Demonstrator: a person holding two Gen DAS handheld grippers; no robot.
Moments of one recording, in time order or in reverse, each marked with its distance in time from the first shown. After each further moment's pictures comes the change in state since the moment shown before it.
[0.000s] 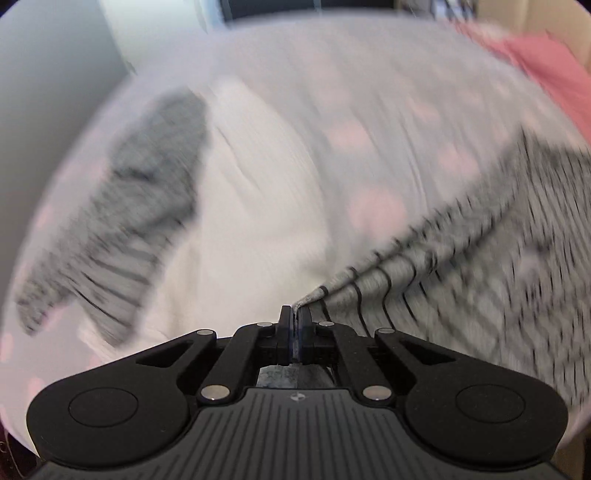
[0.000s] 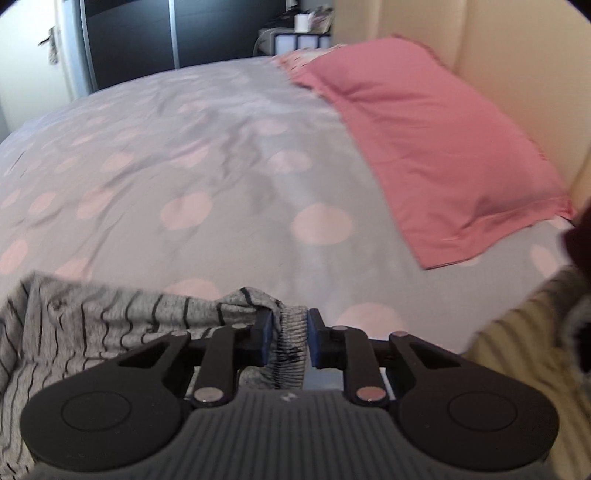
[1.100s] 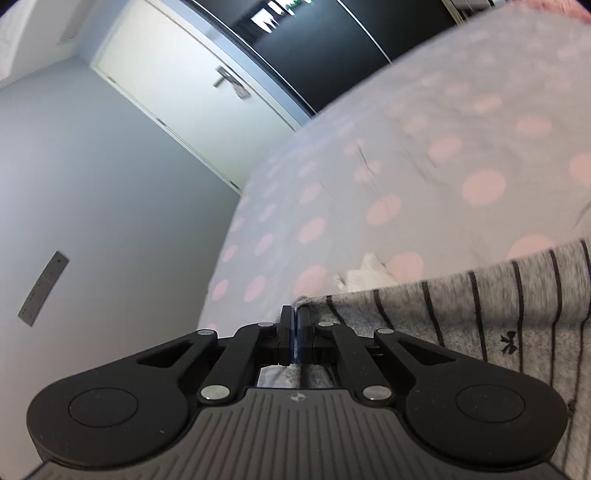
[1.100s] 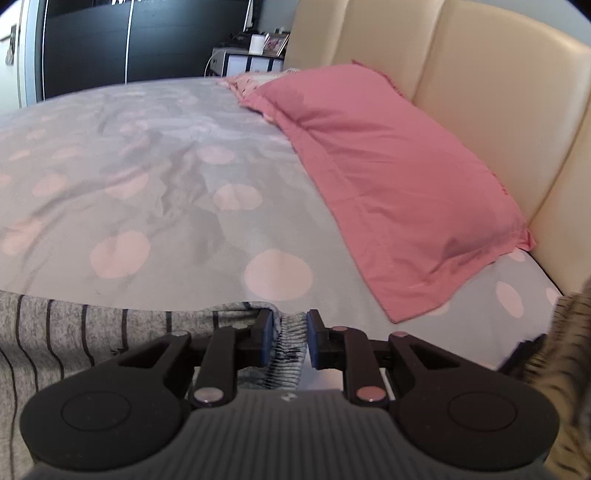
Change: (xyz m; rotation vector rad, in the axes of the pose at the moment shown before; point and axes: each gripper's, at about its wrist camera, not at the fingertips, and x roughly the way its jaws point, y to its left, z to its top) left arm 0.189 -0.006 0.255 0.302 -0.165 0.535; right arm 0.066 0.021 0.029 -0.029 -0.061 -0.227
